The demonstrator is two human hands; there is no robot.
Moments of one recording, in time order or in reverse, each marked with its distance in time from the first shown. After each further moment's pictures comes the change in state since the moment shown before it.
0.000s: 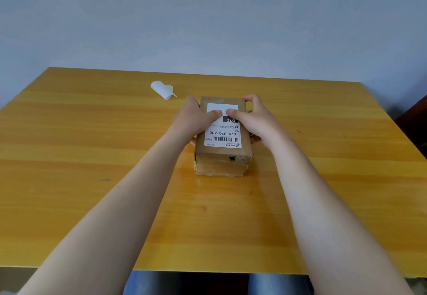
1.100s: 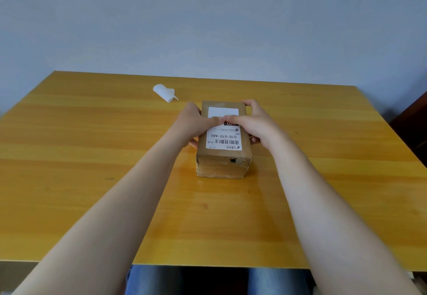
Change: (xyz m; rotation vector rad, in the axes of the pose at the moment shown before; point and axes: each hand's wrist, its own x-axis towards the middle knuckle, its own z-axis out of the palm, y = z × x) left_hand -0.009 -0.007 -0.007 -0.016 -0.070 -0.001; right_hand -0.007 -0.001 -0.001 -0.018 0.001 0.019
